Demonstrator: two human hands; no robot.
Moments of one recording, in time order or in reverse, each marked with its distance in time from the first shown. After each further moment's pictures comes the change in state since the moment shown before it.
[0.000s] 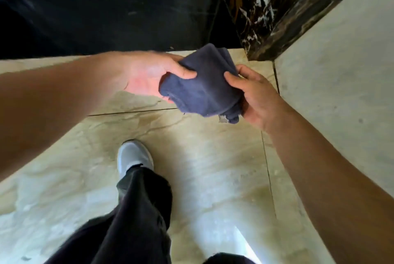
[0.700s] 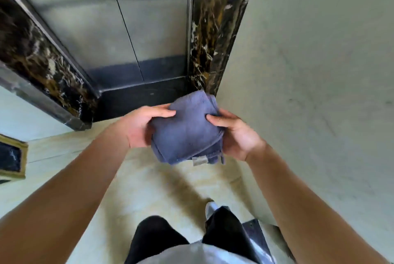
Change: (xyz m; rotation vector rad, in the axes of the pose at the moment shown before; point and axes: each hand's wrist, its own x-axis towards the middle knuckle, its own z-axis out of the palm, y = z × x) left_hand -0.617 0.228 0.440 -0.253 0.100 0.202; right_hand -0.716 -0.321 0.140 0.290 -0.236 -0.078
